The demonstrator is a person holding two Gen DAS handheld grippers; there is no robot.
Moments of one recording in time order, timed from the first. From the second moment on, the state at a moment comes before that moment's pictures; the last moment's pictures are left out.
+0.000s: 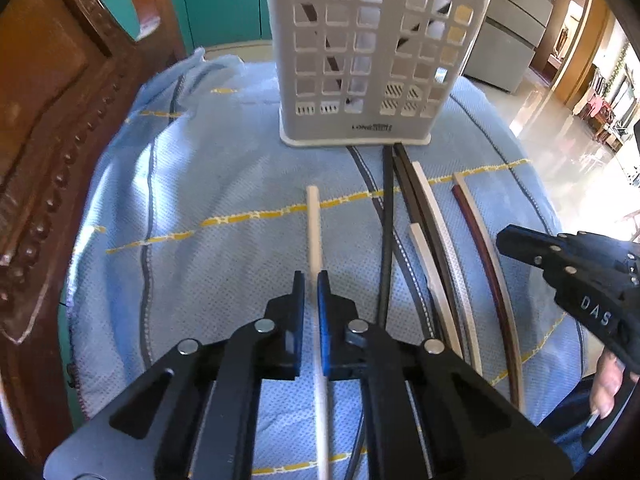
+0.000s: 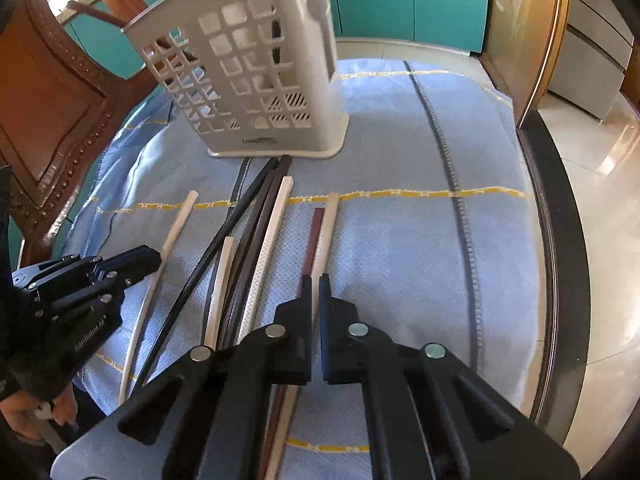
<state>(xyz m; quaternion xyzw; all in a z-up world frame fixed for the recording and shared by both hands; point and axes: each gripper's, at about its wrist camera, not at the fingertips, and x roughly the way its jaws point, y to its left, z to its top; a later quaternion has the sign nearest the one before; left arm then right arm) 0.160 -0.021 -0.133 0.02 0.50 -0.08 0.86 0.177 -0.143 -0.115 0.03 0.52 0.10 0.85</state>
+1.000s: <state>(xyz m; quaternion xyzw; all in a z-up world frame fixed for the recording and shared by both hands) 0.165 -0.007 -0.130 -0.01 0.51 -0.07 0.86 0.183 -0.147 -0.117 0.06 0.52 0.12 0.84</state>
